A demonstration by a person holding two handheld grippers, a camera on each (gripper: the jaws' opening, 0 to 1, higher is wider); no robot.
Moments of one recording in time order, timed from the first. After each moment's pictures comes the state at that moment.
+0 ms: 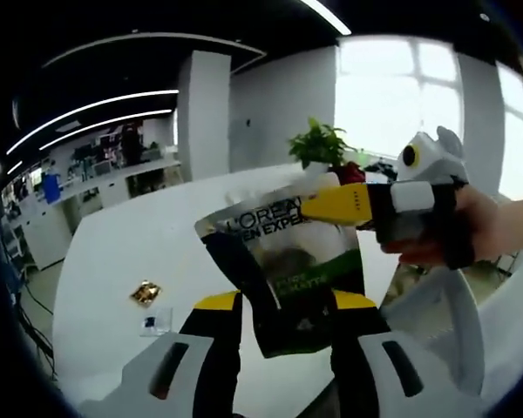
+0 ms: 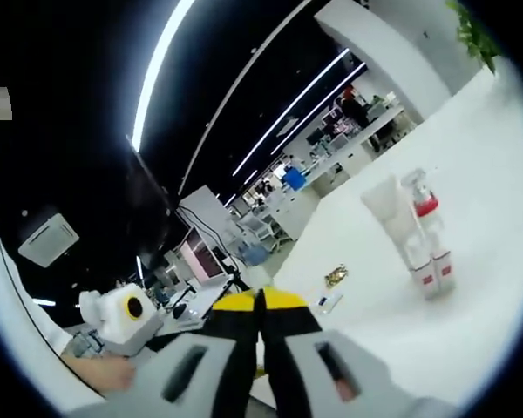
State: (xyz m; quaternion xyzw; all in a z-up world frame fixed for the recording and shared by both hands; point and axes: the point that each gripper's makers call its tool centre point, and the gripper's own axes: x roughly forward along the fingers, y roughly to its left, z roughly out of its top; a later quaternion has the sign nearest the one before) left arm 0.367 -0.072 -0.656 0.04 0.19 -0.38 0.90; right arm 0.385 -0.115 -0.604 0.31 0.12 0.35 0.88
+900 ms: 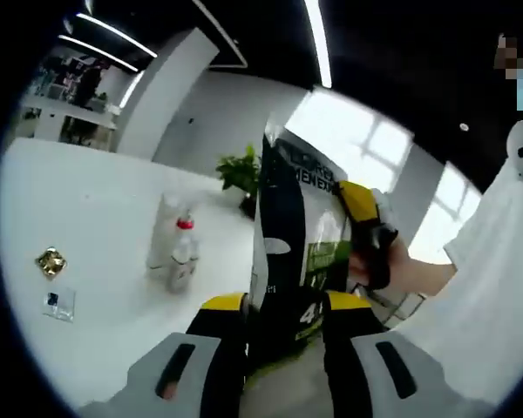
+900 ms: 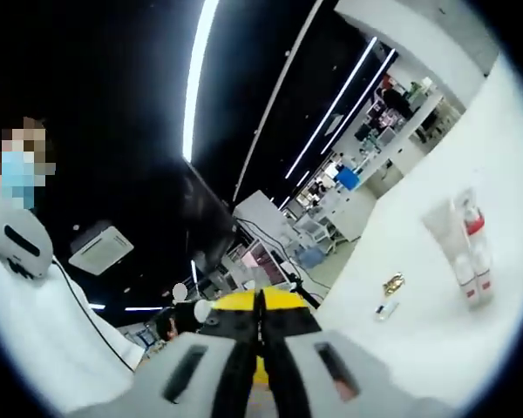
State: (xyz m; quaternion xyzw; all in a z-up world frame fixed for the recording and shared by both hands) left arm 0.330 -0.085 -0.613 -0.19 0.21 -0.58 0.77; right arm 0.354 -0.122 -0.535 0.35 0.08 0.45 0.82
